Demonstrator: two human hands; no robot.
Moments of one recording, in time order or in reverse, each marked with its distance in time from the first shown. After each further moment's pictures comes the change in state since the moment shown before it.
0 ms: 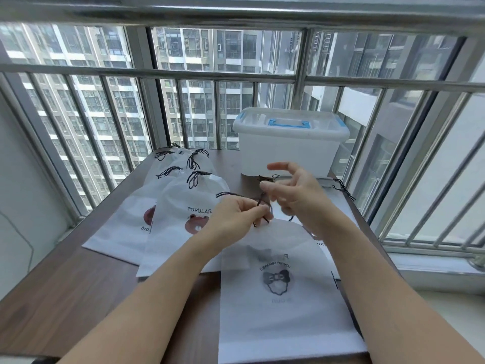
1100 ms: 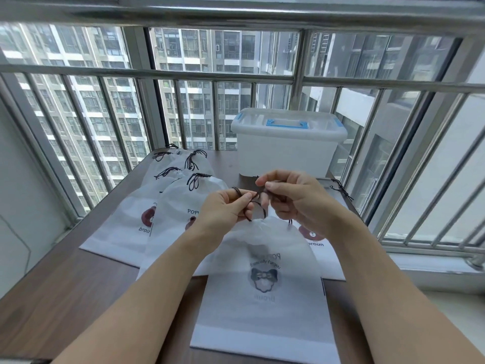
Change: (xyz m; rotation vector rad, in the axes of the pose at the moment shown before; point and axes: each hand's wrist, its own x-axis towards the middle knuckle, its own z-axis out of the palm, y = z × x) left_hand 0.009 -0.006 -0.007 -0.452 0.078 -0.063; right_hand -0.004 -0.007 -0.007 0.114 -0.234 0.099
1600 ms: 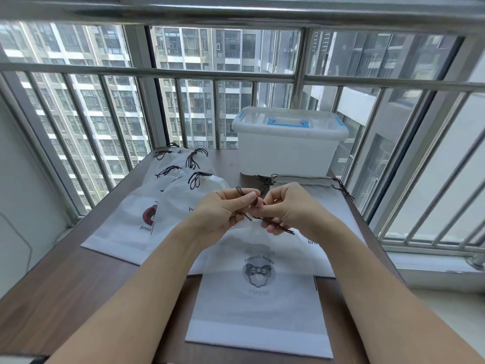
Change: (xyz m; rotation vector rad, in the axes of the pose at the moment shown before) left_hand -0.005 0.010 -0.010 -0.189 -0.137 -0.139; right_hand 0.000 0.015 0.011 -0.337 0.143 0.145
